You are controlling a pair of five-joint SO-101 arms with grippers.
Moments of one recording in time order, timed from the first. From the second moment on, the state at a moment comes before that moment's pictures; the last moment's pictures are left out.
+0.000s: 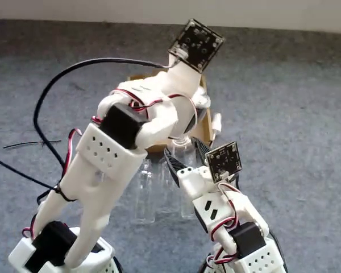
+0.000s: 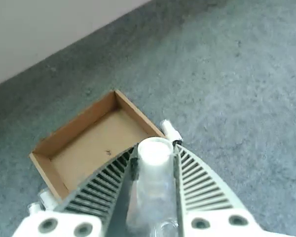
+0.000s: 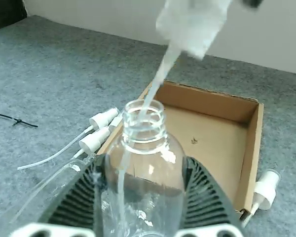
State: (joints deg) left arm 31.3 -15.1 -11.5 73.9 3.3; right arm -30.4 -95.3 82.2 36.7 0.0
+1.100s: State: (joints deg) left arm 25.5 -24.3 -2.9 75.9 -2.2; right arm -30.2 -95.3 82.3 36.5 -0.1
